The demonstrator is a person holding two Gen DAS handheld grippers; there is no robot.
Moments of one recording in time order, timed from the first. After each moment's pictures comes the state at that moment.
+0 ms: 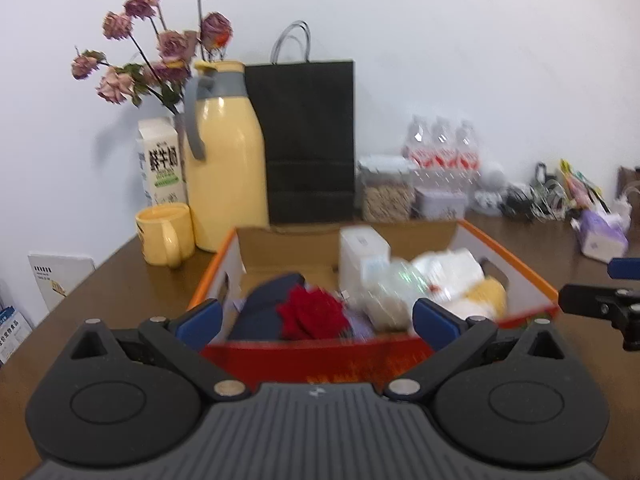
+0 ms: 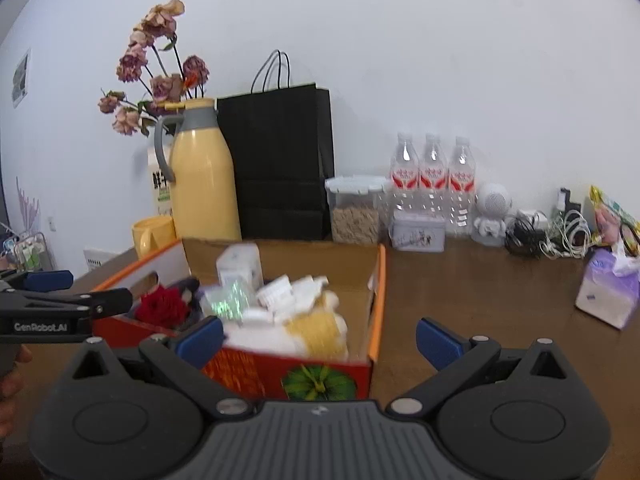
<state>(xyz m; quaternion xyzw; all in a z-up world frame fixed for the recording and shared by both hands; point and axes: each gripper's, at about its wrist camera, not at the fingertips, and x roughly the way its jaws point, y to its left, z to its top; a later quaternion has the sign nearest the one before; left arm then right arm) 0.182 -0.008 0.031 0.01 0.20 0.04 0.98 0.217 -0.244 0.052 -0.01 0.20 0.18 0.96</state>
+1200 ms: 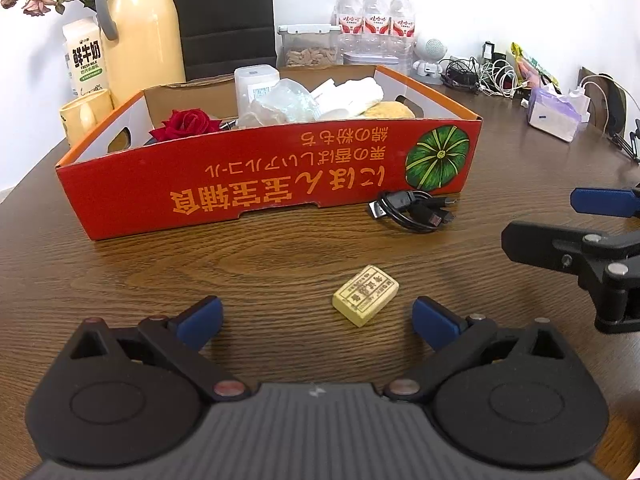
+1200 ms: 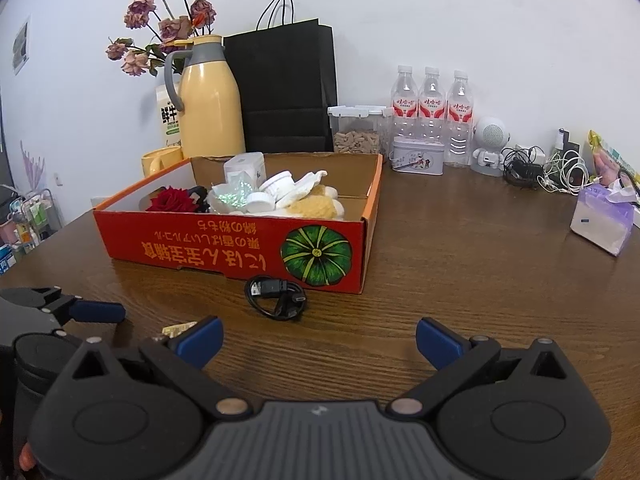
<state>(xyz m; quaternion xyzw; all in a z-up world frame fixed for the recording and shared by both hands) 0.165 -0.071 -0.043 0.02 0.36 -0.02 0.93 0.177 -0.262 0.005 -0.02 0.28 0.19 0.94</state>
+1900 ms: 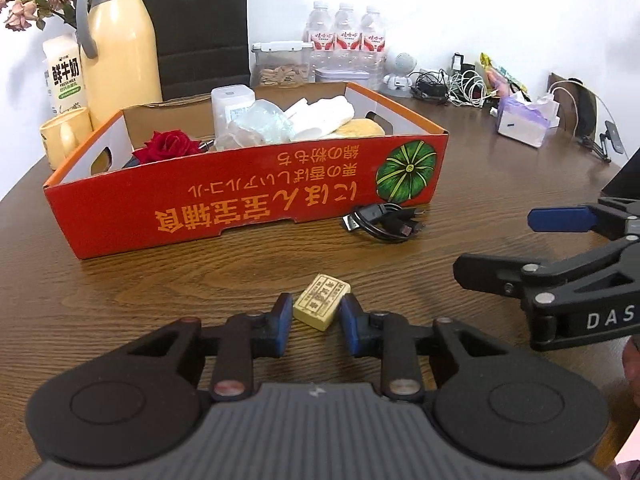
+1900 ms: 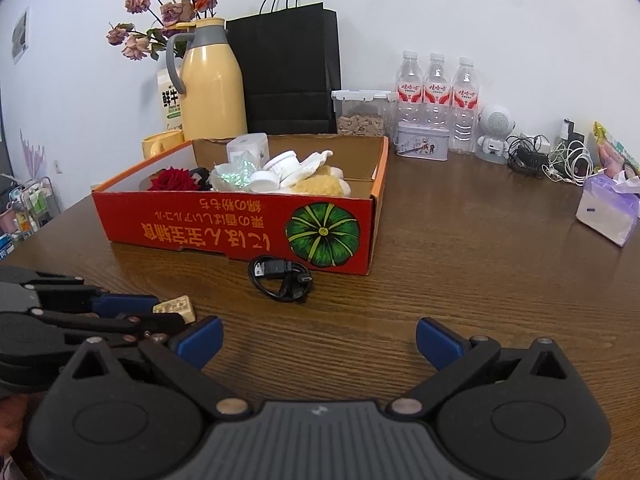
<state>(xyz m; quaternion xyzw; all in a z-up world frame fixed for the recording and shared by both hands) 0.156 -0.067 -0.034 0.02 0.33 -0.07 0.94 0.179 -0.256 -0.004 -0.03 0.30 0.19 0.93</state>
